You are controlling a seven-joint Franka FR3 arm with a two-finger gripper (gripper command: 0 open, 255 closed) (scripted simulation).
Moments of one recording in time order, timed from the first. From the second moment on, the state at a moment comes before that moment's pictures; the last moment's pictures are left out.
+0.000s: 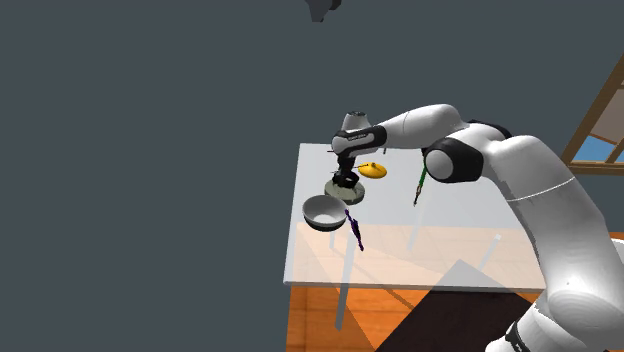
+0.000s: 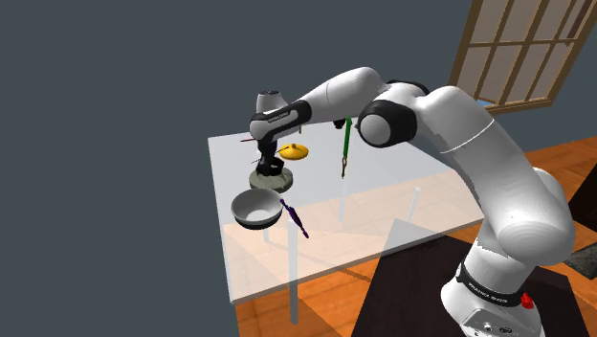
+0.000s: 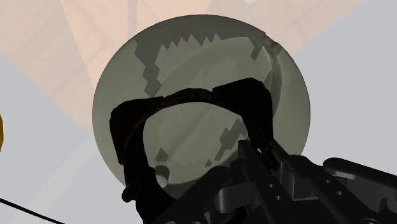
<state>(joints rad) -0.09 0.89 -0.15 -1.21 0.16 2.20 -0.52</state>
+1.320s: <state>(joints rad) -0.09 0.90 -0.15 -1.22 0.16 2.23 -0.53</state>
